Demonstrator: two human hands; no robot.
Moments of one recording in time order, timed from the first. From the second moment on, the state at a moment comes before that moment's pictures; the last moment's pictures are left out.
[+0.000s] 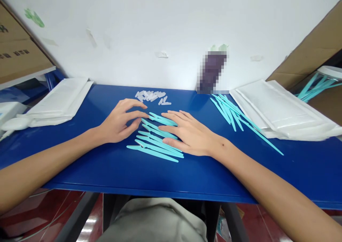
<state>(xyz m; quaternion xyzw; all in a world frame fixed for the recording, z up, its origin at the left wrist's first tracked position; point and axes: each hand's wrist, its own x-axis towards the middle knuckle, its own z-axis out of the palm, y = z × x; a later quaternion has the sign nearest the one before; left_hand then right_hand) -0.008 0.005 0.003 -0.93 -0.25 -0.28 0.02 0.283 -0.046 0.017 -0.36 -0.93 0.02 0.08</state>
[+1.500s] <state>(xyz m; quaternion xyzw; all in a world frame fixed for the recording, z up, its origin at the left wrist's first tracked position) -0.011 0.007 0.001 -0.92 -0.36 -0.07 -0.13 0.337 -0.007 0.012 -0.68 -0.73 -0.03 -0.01</state>
